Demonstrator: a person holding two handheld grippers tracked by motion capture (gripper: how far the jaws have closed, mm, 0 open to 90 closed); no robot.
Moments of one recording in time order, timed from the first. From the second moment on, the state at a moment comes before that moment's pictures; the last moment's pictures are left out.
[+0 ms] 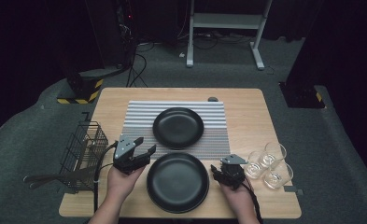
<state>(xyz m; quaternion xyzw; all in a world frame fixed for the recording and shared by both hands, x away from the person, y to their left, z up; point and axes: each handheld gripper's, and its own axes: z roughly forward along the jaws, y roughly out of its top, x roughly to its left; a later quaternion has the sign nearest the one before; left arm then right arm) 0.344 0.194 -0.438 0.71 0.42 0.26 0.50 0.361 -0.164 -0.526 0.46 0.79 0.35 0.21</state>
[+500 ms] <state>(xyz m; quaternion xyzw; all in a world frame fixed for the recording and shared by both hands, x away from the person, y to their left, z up) 0.337 0.205 -0.417 0.70 0.41 0.28 0.50 0.361 -0.164 -0.526 0.45 0.79 0.34 0.21</state>
